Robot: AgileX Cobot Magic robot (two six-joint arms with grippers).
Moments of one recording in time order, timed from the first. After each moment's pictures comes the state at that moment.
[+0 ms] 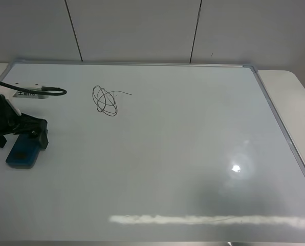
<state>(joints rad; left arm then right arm) 0.01 1.74 -0.81 -0.04 0.59 0.02 -0.11 0.00 -0.50 0.06 1.06 -0.04</state>
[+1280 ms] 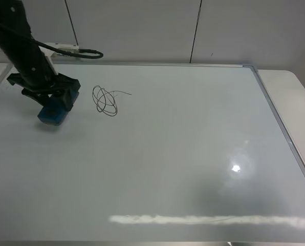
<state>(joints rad) -0.17 1.86 -1.23 -0.07 0.83 0.02 -0.11 0.00 -0.50 0.06 1.06 -0.04</state>
